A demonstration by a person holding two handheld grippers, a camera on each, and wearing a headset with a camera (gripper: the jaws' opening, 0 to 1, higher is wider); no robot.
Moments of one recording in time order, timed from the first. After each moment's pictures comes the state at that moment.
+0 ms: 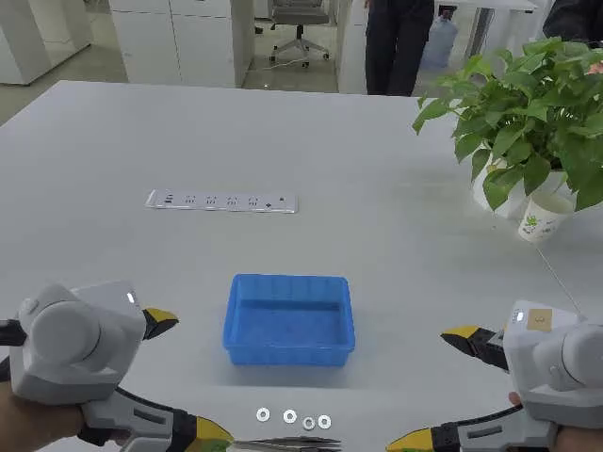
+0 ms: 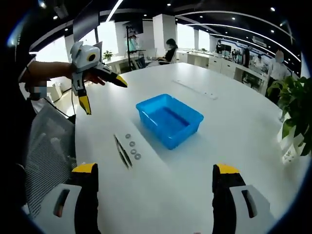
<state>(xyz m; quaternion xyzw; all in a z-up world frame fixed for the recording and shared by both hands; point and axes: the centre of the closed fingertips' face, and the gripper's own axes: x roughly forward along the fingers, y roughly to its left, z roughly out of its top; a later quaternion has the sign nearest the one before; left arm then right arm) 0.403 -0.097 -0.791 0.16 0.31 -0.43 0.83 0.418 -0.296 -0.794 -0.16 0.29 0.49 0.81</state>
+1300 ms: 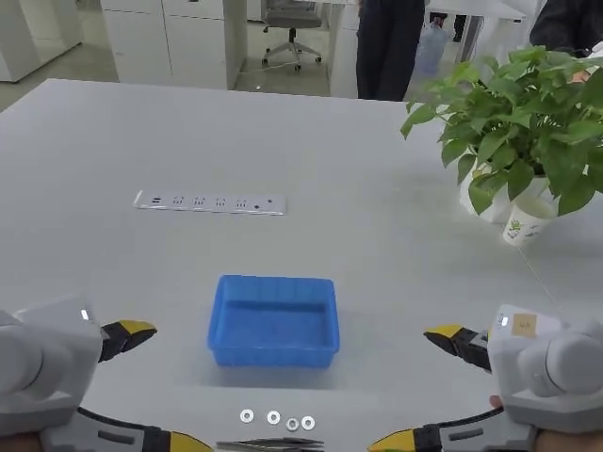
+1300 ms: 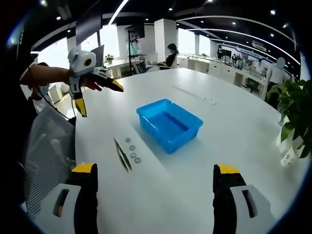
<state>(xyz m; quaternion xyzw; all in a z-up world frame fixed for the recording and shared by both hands) 0.390 -0.102 -0.786 0.12 0.29 -0.42 0.85 0.417 -0.296 -0.791 -0.15 0.28 0.49 0.81</state>
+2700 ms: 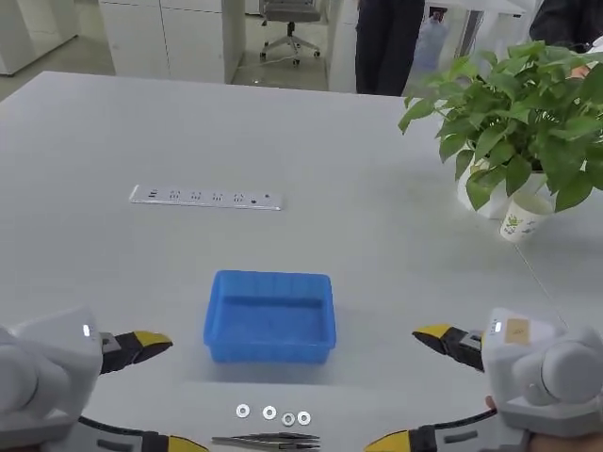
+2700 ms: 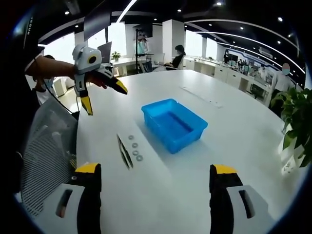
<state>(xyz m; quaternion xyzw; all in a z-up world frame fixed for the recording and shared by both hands) 0.382 -0.114 -0.795 0.16 0.27 -0.46 0.83 0.412 -0.292 -0.797 -0.17 0.27 0.51 0.80</state>
